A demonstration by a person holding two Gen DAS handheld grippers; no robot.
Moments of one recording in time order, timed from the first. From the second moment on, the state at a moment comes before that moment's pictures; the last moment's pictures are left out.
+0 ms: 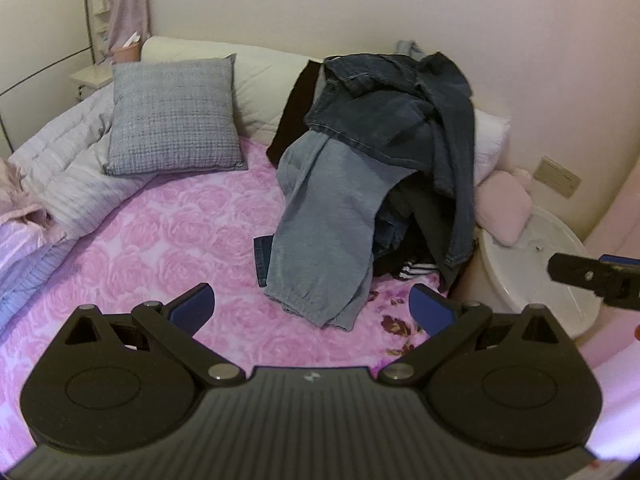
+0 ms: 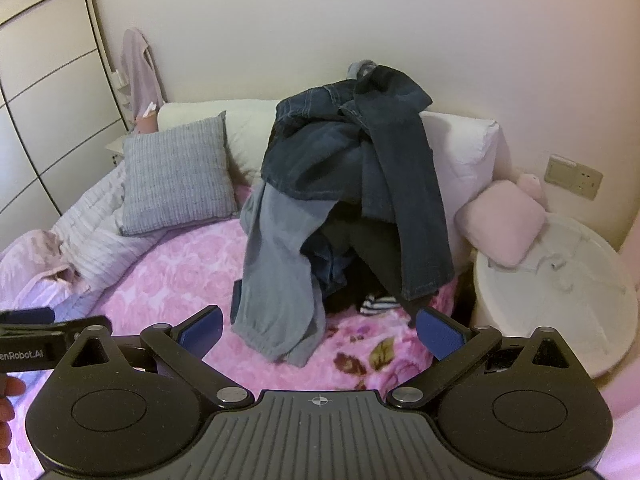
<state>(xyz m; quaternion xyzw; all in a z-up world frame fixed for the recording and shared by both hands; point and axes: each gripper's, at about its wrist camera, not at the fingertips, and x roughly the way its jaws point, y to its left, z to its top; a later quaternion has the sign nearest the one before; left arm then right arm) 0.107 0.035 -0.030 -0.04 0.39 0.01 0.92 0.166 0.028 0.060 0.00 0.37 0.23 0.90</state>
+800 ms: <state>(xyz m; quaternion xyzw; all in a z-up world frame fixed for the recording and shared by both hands) 0.365 -0.035 -0.097 -0.16 0.42 0.04 0.89 0.450 0.023 0.009 -0.11 0.33 0.29 0.89</state>
